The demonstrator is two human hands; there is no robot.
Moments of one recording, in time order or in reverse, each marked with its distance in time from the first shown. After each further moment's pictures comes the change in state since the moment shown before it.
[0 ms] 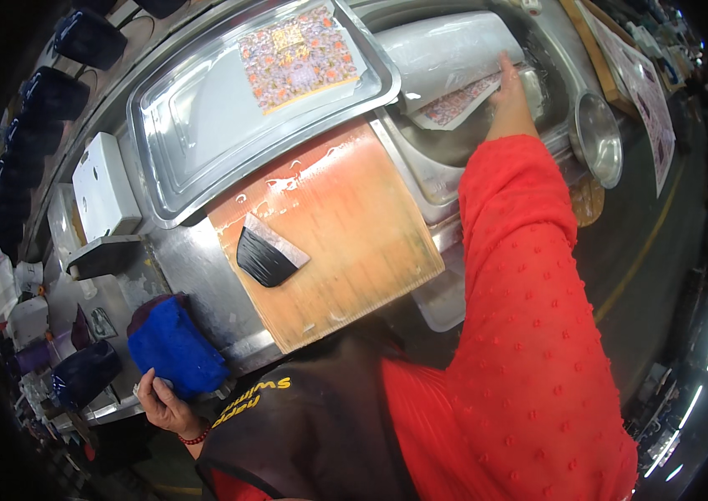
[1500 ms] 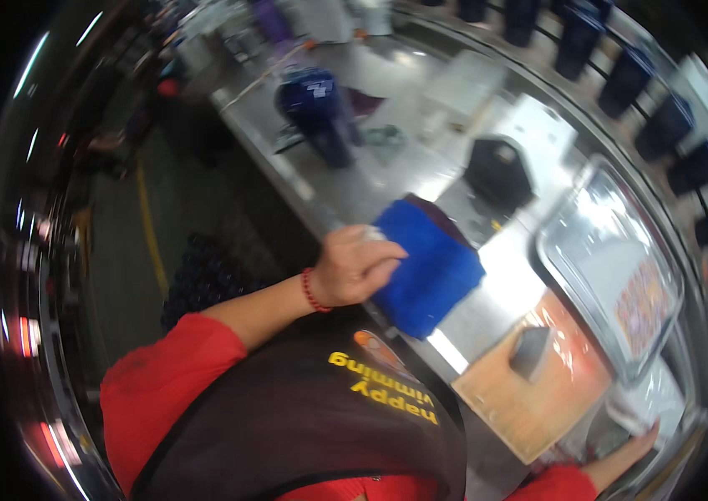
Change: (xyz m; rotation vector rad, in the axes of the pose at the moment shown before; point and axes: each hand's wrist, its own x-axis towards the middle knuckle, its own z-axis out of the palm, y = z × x) left_hand 0.016 0.020 0.006 0.141 0.154 0.123; right_hand 0.019 -0.054 0.014 -0.410 -0.194 0.110
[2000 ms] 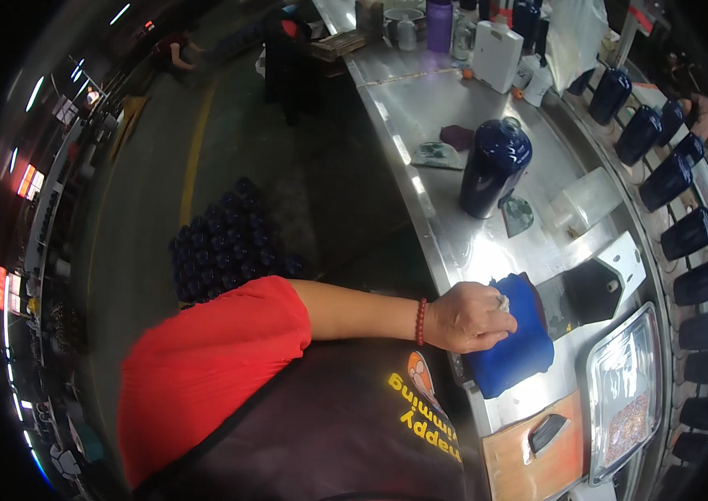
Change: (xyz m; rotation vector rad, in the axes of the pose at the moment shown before) left_hand -0.004 -0.002 0.000 -0.126 0.161 0.084; right_hand -0.259 0.111 0.253 -0.788 -0.625 -0.605
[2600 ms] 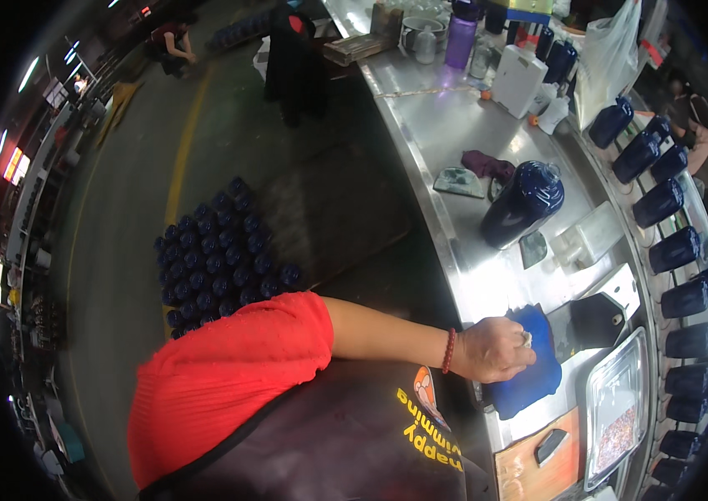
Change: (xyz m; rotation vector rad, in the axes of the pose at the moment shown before) left_hand 0.001 0.001 -0.009 -0.028 0.001 -0.003; right_hand 0.037 -0.036 -0.054 -0.329 0.196 -0.119
